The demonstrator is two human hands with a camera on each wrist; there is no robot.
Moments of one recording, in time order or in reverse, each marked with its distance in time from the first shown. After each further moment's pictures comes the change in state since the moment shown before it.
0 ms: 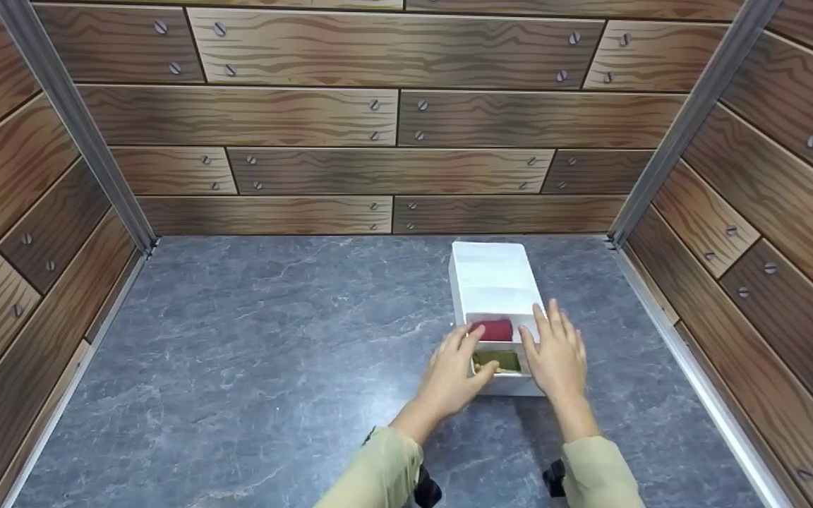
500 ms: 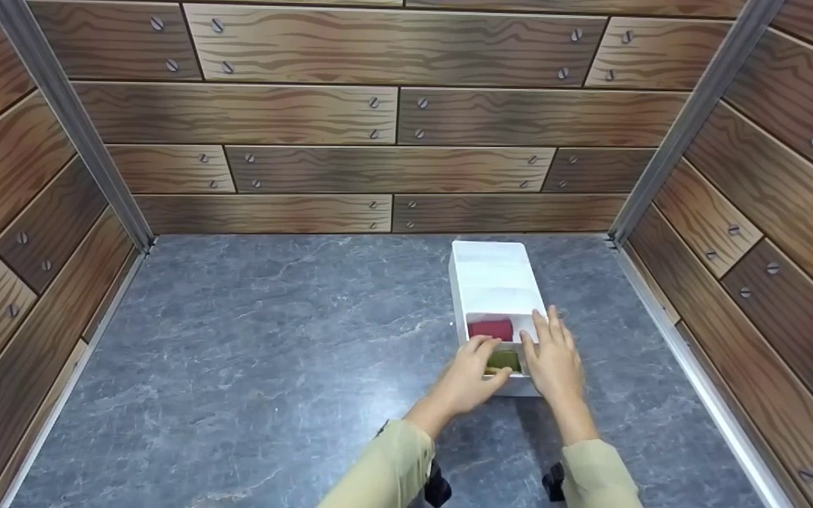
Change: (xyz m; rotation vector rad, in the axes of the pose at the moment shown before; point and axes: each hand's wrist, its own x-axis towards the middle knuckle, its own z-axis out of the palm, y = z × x) left_hand 0.013 0.003 0.019 -0.025 -0.105 0.044; right_hand -0.002 0.006 0.012 0.057 -0.044 0.032
